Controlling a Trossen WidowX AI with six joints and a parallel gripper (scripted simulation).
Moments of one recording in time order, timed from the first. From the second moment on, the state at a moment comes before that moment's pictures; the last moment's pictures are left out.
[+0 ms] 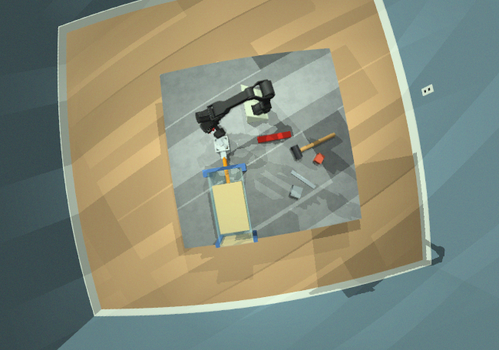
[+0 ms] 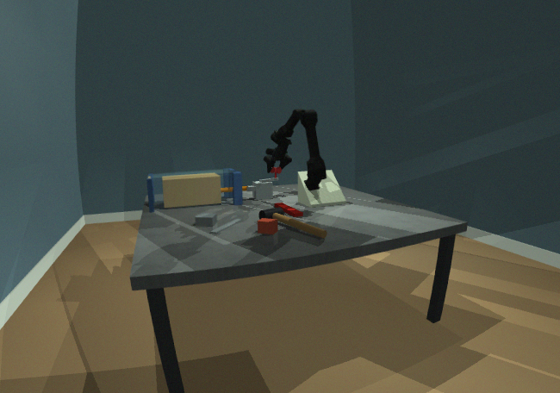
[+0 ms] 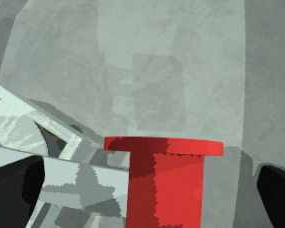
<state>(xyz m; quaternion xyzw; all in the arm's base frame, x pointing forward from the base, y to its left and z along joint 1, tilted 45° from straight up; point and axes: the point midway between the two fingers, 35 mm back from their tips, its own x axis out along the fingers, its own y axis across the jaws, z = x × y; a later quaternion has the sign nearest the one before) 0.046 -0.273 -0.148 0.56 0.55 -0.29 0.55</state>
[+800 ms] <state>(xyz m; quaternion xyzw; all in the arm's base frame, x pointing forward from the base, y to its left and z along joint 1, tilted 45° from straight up) 0.046 -0.271 -0.149 0.56 0.55 -0.29 0.55</state>
